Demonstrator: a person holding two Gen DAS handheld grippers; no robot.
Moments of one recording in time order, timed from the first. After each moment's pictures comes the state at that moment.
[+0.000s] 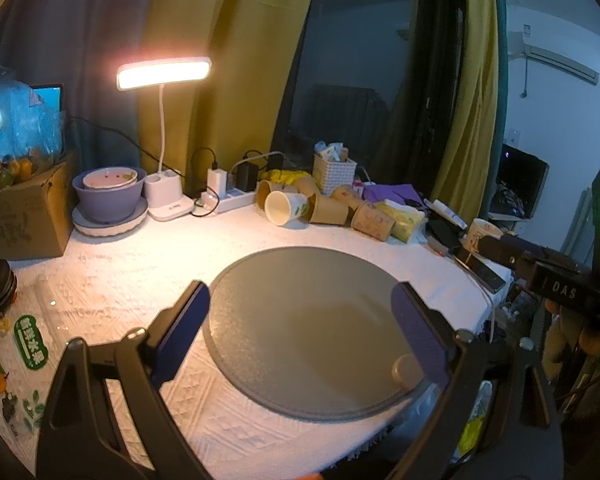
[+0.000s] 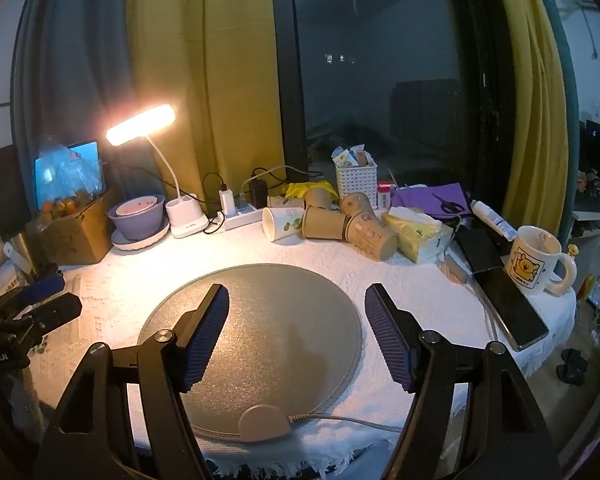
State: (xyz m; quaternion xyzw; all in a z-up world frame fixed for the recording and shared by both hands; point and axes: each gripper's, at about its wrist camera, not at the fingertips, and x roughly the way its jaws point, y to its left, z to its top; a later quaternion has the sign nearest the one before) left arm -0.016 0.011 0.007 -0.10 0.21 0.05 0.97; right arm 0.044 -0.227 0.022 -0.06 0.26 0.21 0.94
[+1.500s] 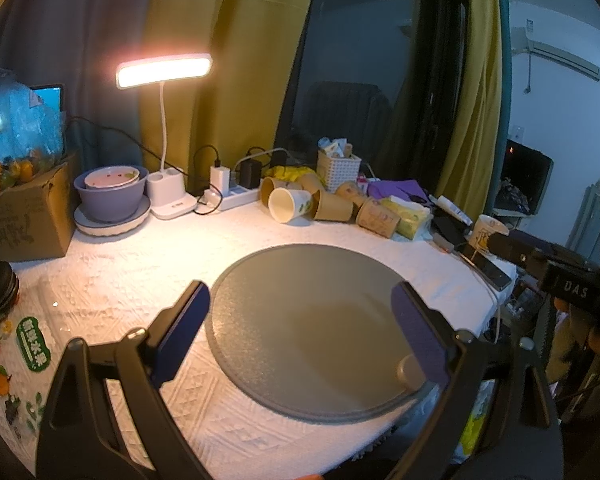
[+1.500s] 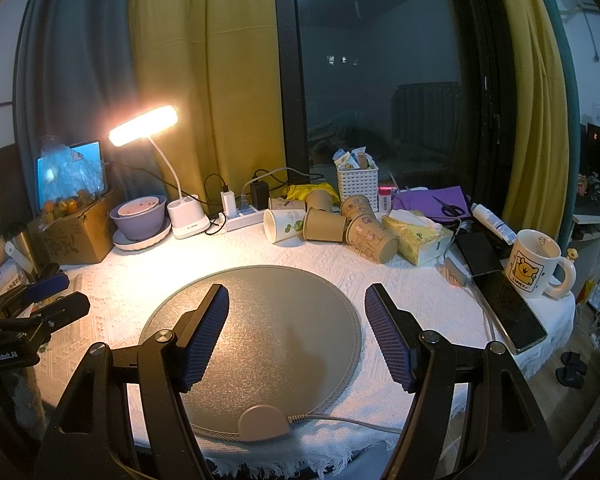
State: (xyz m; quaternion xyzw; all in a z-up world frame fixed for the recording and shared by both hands) left arm -0.012 0.010 0.004 -0.10 0.22 0.05 0.97; right arm 0.043 -0.228 0.024 -0.07 0.25 0.21 0.94
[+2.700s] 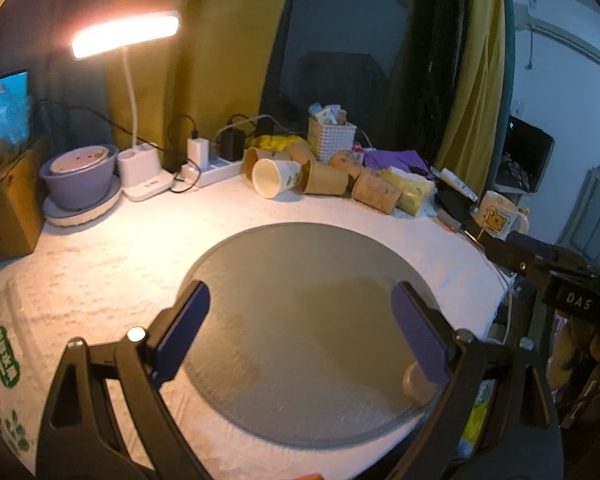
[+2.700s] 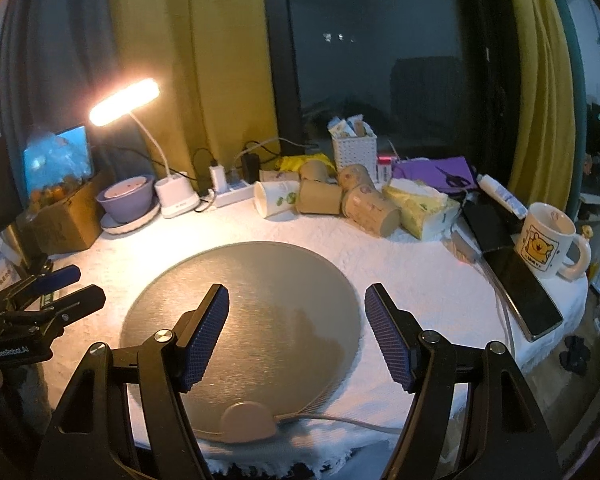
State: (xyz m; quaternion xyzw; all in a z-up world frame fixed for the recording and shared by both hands) left arm 0.061 0.005 -0.013 -0.09 0.28 0.03 0.96; right arm 0.081 -0.235 -0.006 -0.06 0.30 0.20 0.93
